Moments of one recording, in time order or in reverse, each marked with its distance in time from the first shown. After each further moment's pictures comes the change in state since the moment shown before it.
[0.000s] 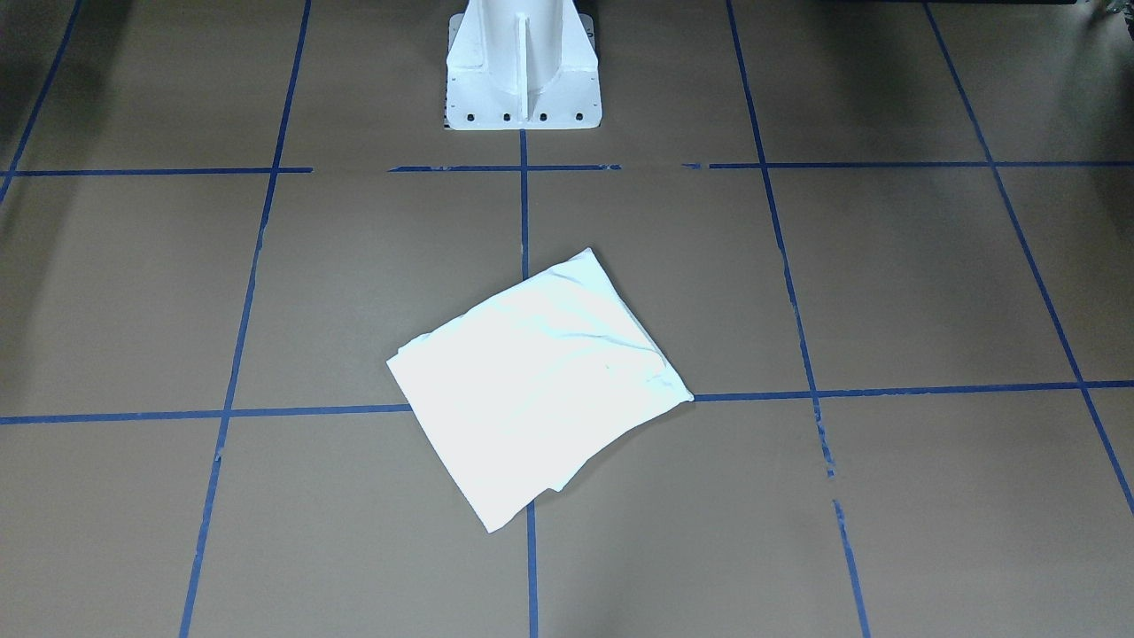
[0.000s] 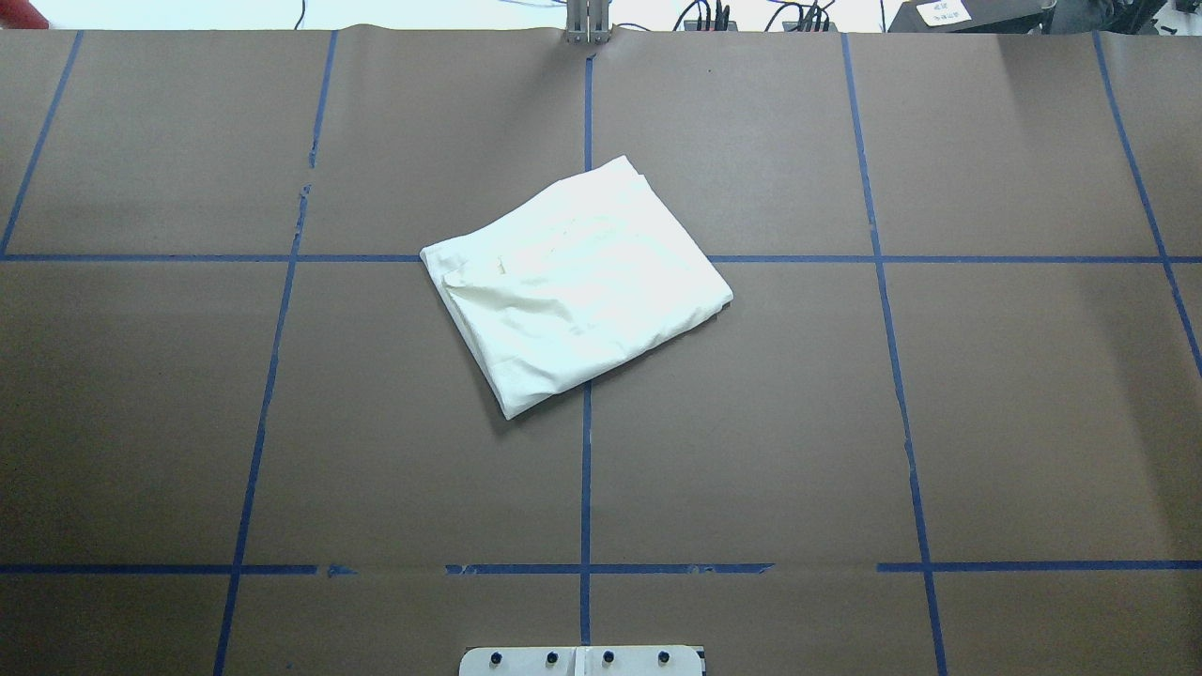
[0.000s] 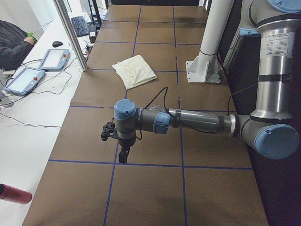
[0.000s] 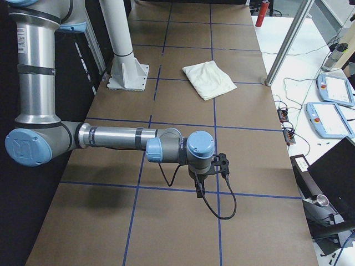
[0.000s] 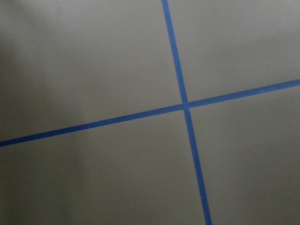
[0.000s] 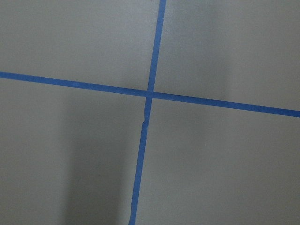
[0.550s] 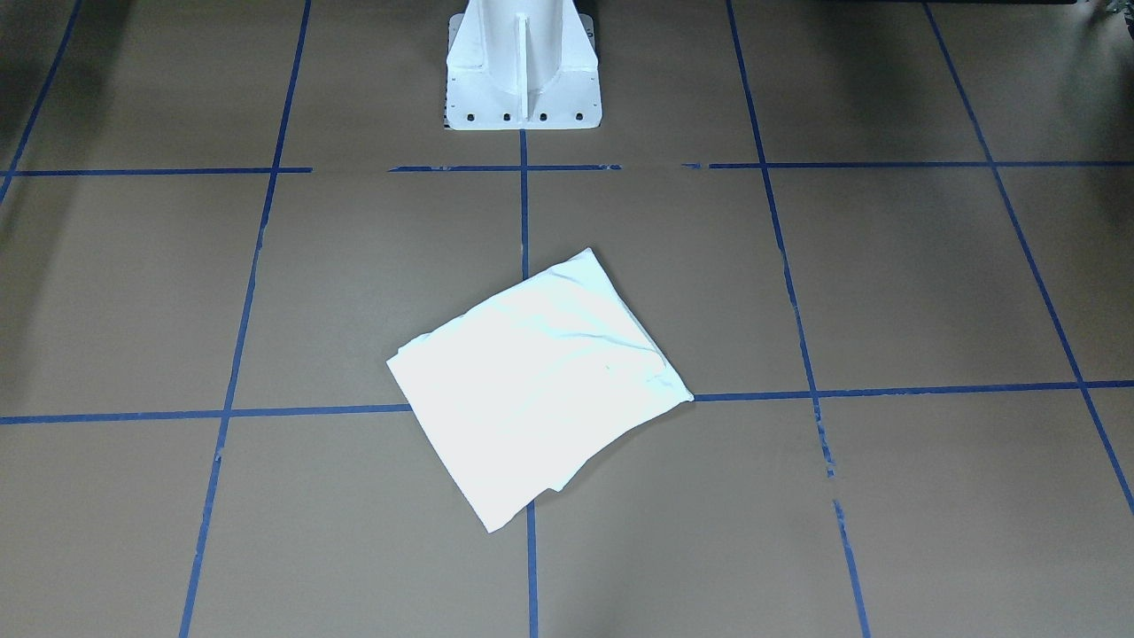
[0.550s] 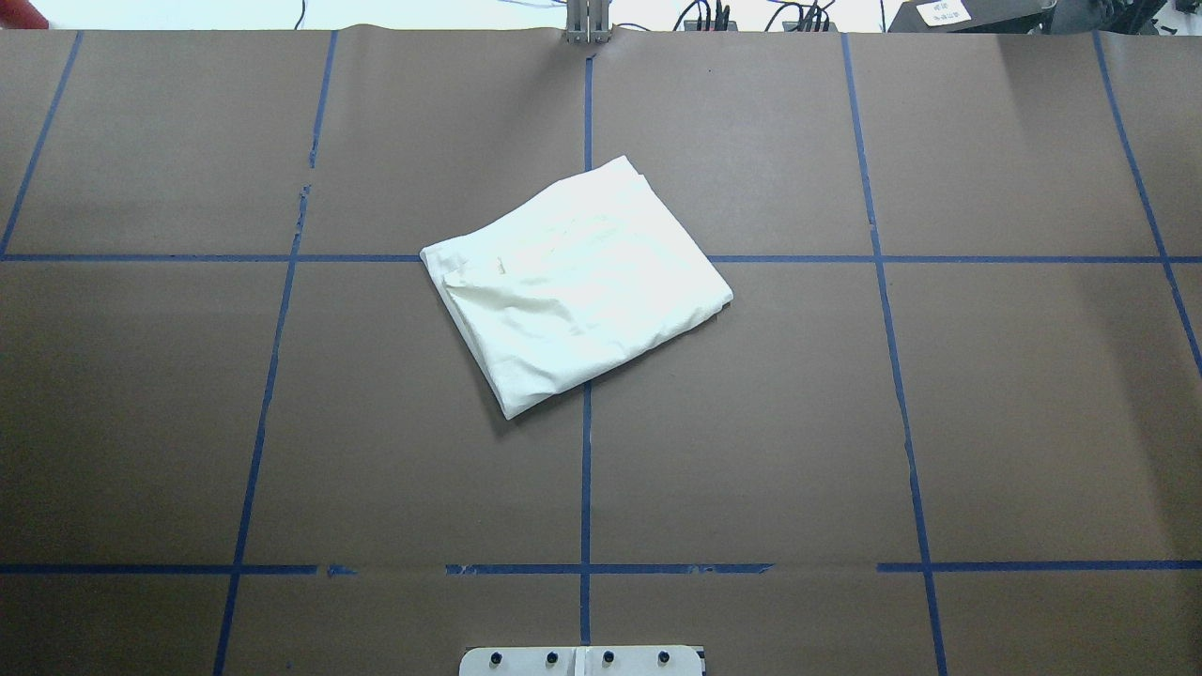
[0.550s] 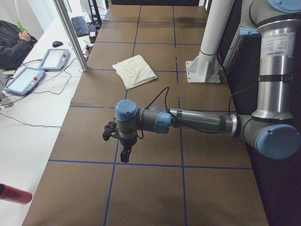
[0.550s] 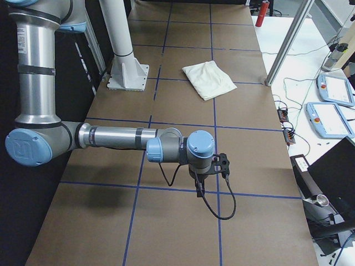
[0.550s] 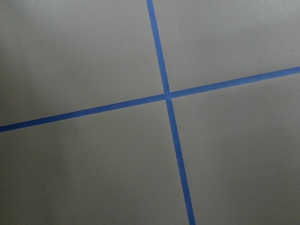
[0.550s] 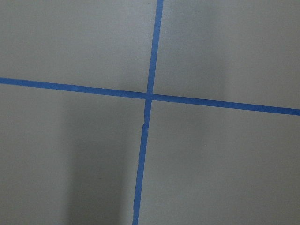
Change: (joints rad) left arm 0.000 0.007 -0.009 0.001 -0.015 0.001; right arm 0.000 0.001 0.001 0.005 0.013 0.037
